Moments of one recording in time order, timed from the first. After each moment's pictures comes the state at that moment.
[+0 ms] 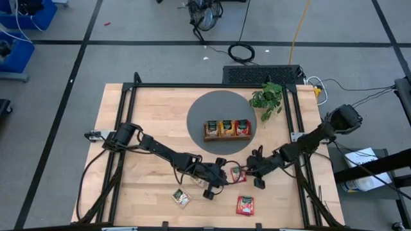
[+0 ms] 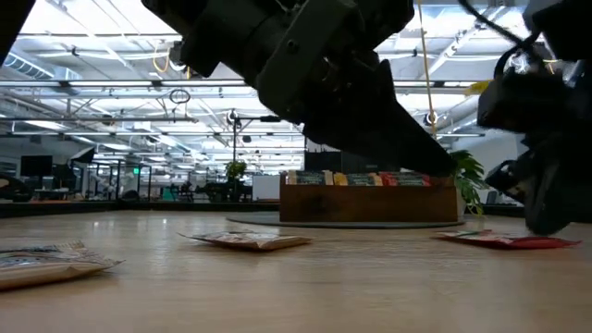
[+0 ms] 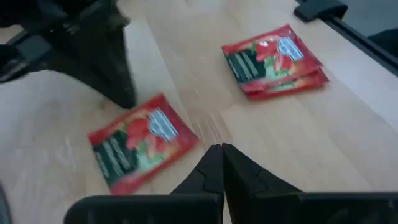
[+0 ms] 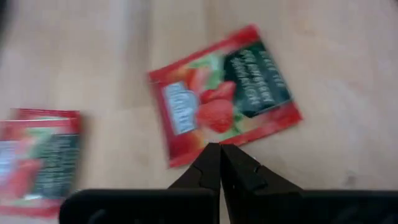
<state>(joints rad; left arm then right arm) -0.31 2.14 1.34 0.21 0.03 0.13 0.49 1.40 0.37 0.21 0.08 0.64</state>
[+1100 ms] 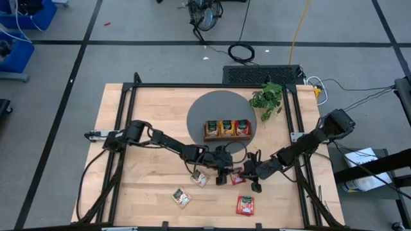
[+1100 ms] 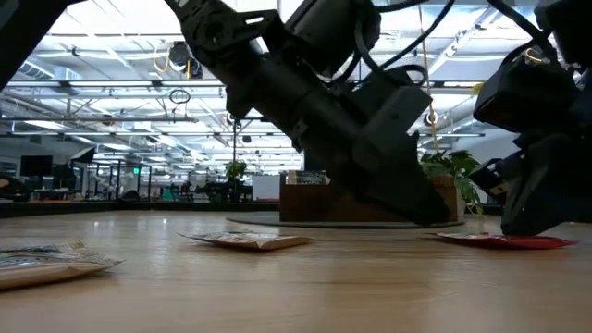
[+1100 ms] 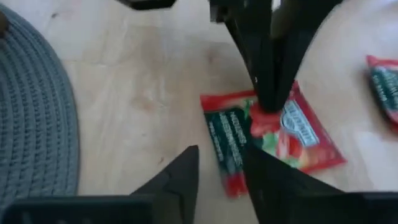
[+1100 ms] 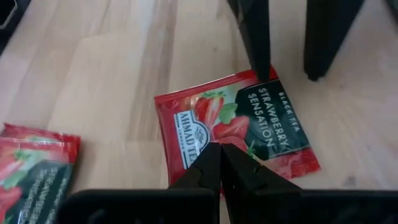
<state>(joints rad) -0.19 2.24 1.40 0.20 -0.03 -0.21 0.54 1.57 0.38 0.42 0.19 0.54</state>
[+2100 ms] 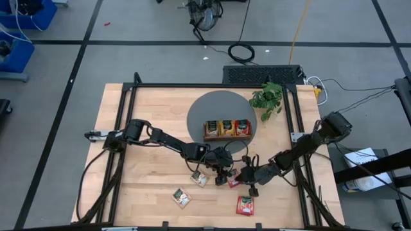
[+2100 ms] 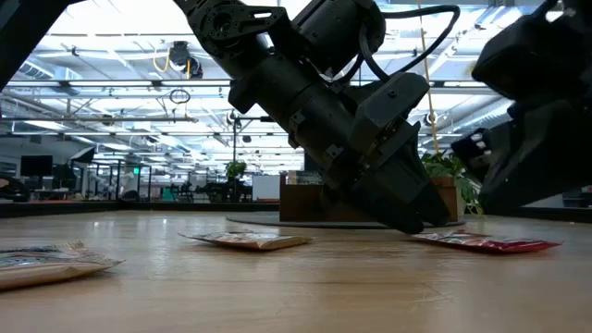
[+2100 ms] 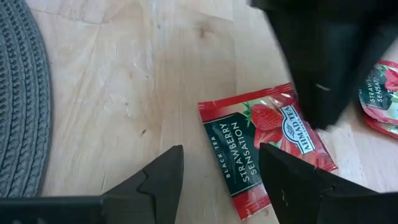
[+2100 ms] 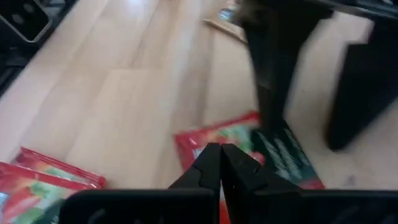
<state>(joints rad) -0.17 2.24 1.44 0.03 0.09 -0.34 0.59 1.62 0.47 0.50 0.28 0.37</state>
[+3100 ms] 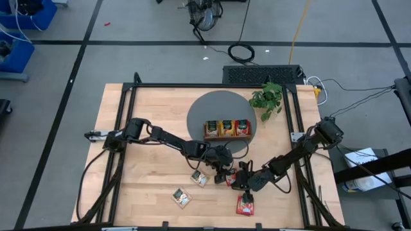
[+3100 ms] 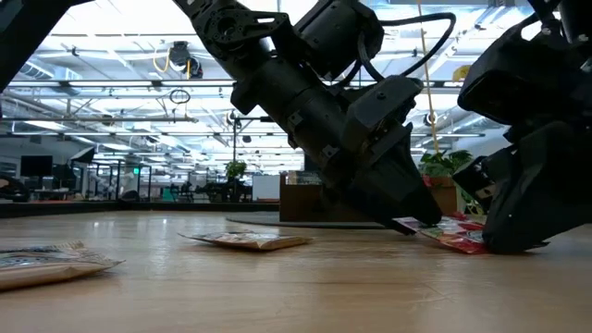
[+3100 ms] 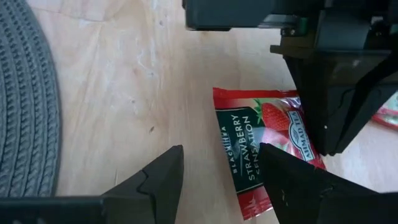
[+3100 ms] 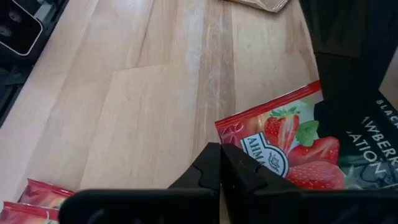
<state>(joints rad) -0.15 2.23 1.44 0.02 0.14 -0.30 0.61 1.79 0.50 0.42 0.24 0.57</state>
